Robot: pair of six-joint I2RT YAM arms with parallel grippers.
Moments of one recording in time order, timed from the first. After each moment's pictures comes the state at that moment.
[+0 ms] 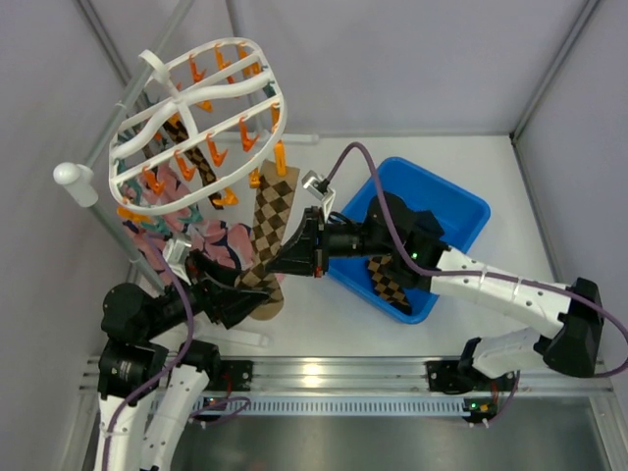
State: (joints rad) left arm -0.20 0.28 0.81 -0.47 0.82 -0.66; right arm 1.07 1.31 1.17 0.27 -0.59 0.70
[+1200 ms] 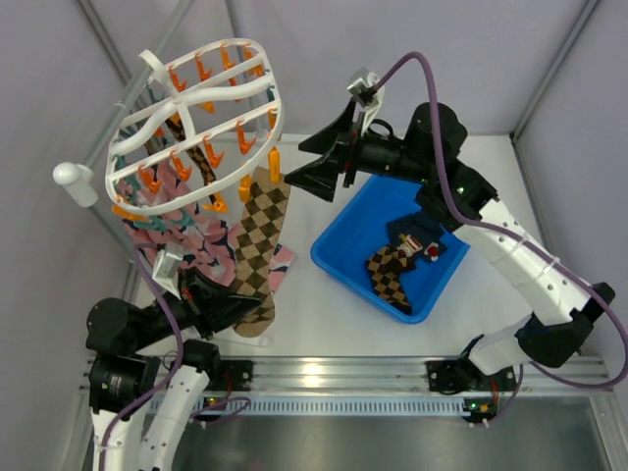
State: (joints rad) left arm -0.20 0.25 0.87 -0.47 0.93 -0.71; right arm 0.79 1.42 1.73 -0.18 -0.53 0.33
